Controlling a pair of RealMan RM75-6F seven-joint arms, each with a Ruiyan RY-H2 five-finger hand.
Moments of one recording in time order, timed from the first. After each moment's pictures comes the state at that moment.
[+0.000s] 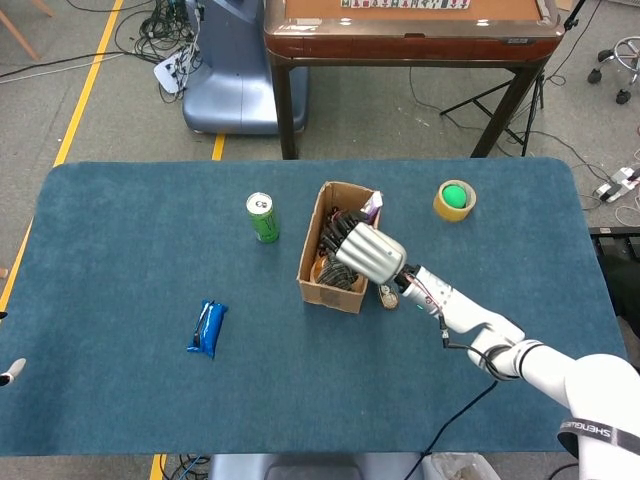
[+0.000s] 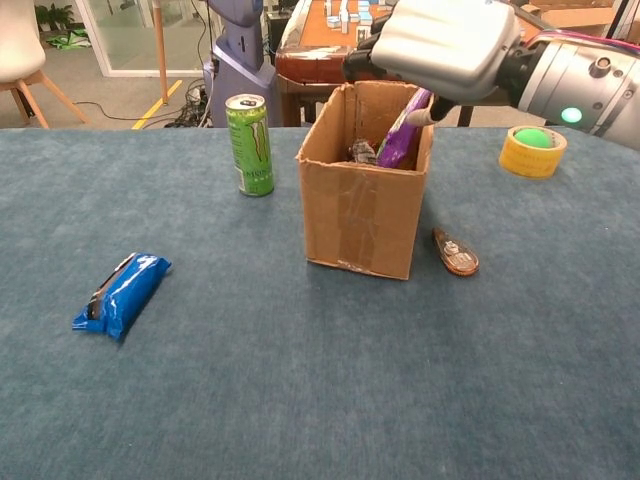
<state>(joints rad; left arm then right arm) -0.05 -1.04 -0.12 -1.63 1.26 1.45 0.05 0.94 -1.58 0.13 -0.95 -1.80 1.19 -0.42</state>
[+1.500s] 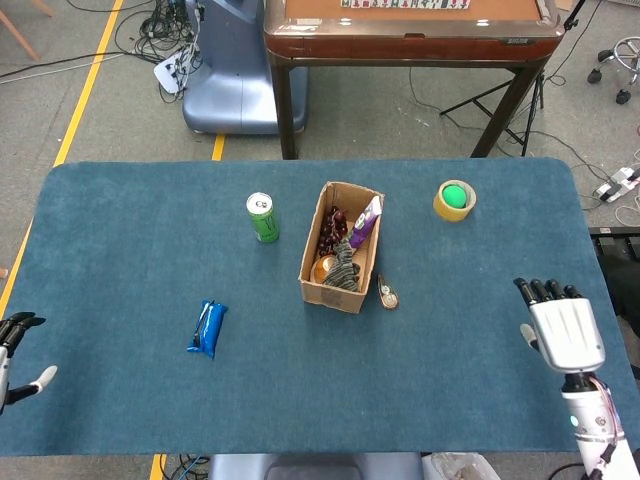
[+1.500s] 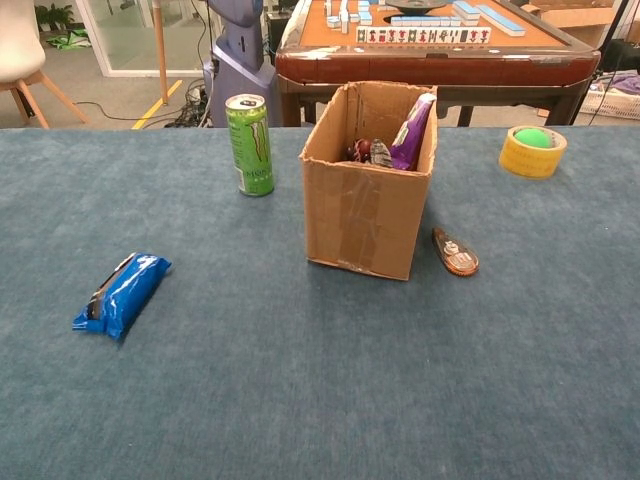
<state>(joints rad) -0.03 -1.04 -0.06 -1.68 1.48 1.55 0.04 0.23 -1.12 -0.01 -1.76 -1.44 1.57 -0.57</state>
